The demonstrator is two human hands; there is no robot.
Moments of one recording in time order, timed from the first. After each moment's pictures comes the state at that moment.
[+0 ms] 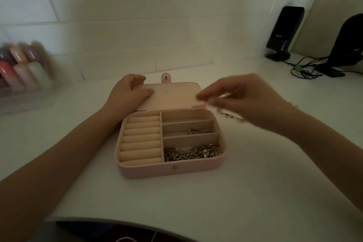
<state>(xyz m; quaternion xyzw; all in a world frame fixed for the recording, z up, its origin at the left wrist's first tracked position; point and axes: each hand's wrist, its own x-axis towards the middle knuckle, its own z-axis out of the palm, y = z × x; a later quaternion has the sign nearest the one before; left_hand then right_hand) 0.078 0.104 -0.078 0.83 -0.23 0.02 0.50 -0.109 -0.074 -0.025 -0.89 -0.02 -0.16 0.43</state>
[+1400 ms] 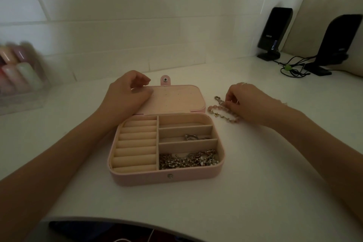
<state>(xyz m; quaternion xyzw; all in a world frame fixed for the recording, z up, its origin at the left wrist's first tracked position) 0.058 0.102 -0.070 0.83 -0.32 0.06 0.45 -0.093 -0.127 -0.059 -0.98 0.18 -0.08 0.06</state>
